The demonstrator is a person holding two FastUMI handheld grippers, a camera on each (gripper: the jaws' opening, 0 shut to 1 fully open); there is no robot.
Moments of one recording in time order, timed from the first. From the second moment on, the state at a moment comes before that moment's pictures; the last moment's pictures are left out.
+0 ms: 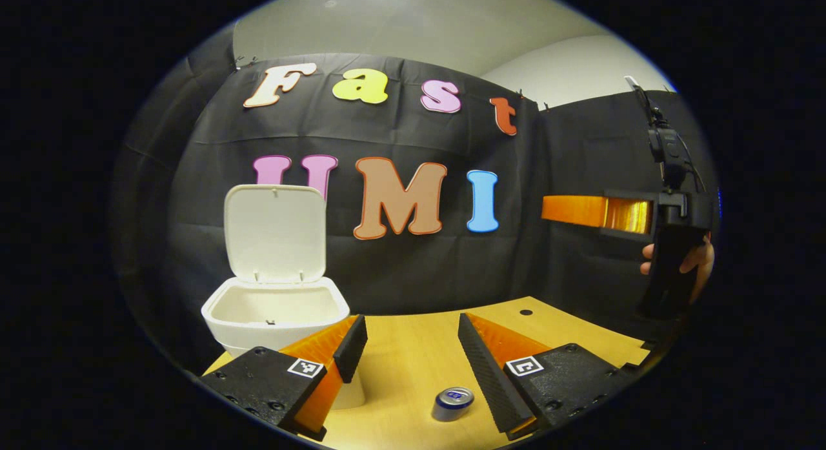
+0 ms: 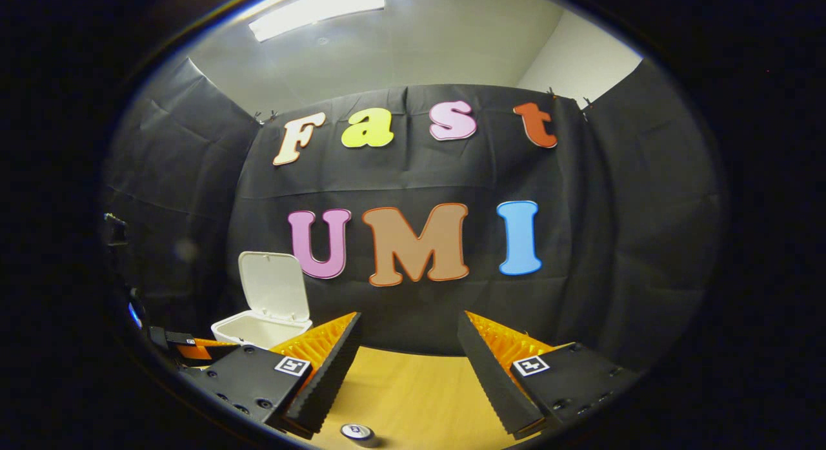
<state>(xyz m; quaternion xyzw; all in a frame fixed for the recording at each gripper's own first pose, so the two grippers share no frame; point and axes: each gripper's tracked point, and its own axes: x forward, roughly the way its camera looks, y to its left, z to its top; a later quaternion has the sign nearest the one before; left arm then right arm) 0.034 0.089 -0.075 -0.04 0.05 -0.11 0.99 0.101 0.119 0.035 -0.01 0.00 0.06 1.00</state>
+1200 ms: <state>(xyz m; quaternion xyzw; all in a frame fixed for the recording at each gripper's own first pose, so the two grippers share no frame) 0.042 0.017 -0.288 -0.04 0.30 -0.11 0.95 0.012 -0.041 -0.015 0.00 0.08 -0.07 0.99</state>
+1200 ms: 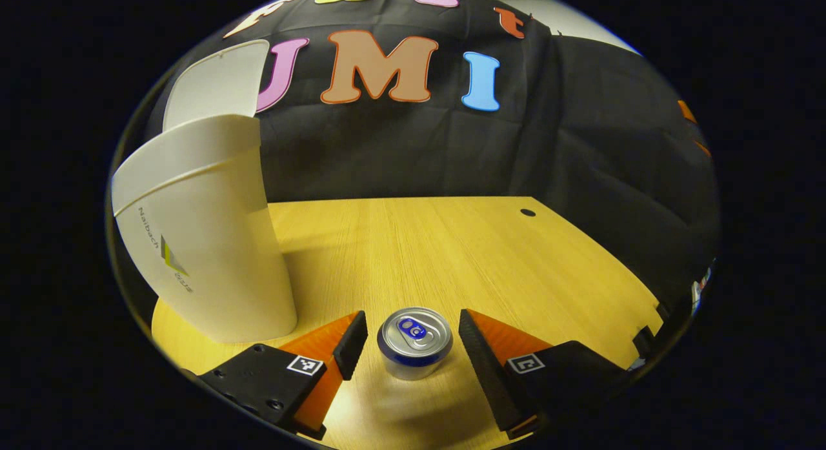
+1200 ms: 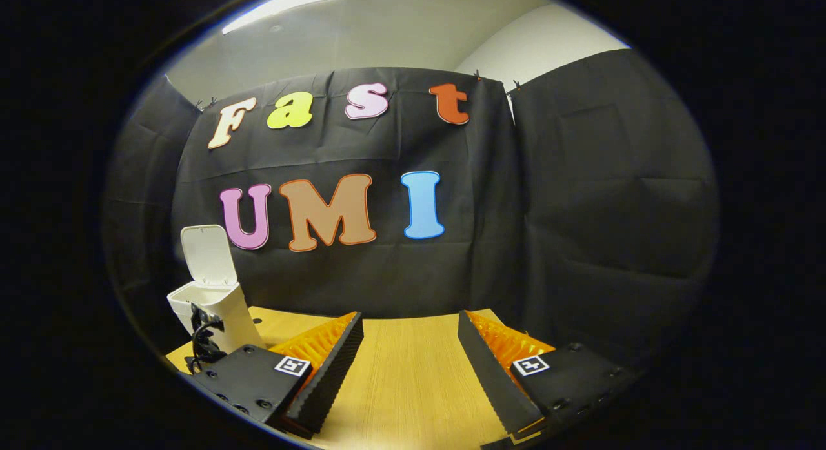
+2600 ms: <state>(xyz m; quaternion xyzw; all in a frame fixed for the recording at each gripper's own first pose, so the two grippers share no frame) 0.094 0.012 -0.078 -0.03 0.06 -0.18 0.98 0.030 -0.003 -0.028 -0.02 0.09 -0.02 1.00</state>
